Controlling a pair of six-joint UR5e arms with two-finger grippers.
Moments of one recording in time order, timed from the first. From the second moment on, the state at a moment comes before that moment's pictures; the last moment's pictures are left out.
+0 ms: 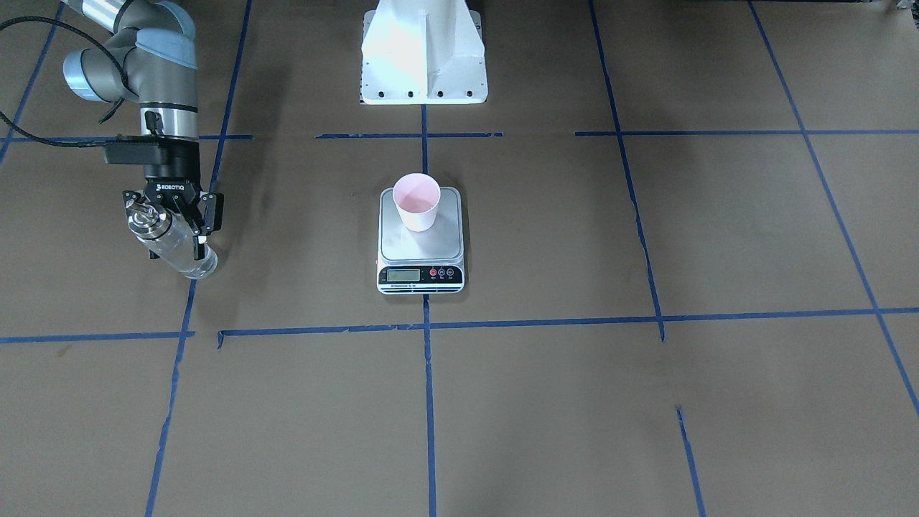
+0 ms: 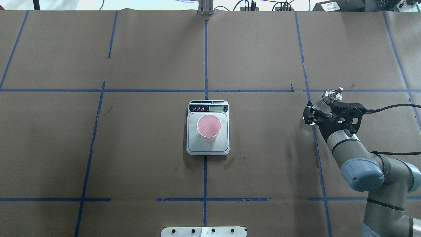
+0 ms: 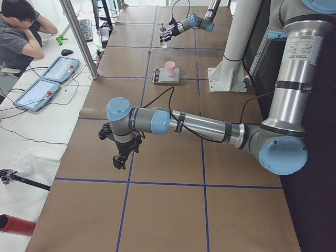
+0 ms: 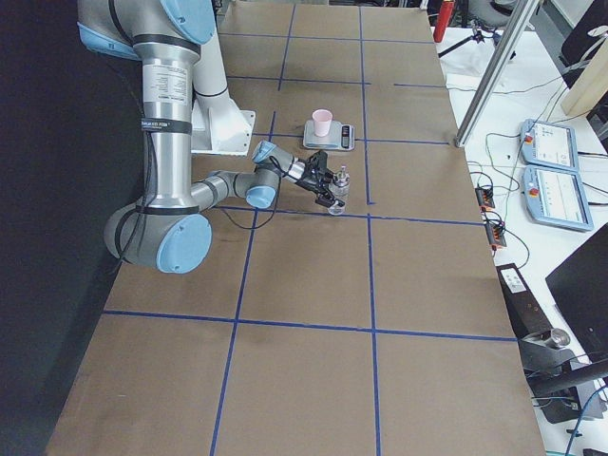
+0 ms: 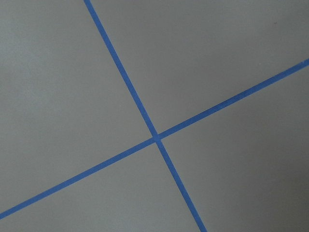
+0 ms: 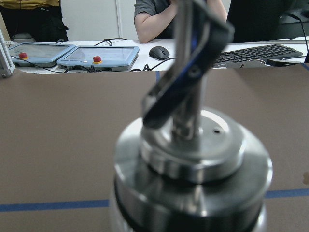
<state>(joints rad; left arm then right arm) -1.52 -1.70 -1.64 -1.48 -2.26 0.37 0.37 -1.60 1.81 -0.82 0.86 1.32</state>
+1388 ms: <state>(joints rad) -1.52 -1.71 -1.63 -1.48 -2.26 0.37 0.37 -1.61 1.80 -0.82 0.90 1.31</state>
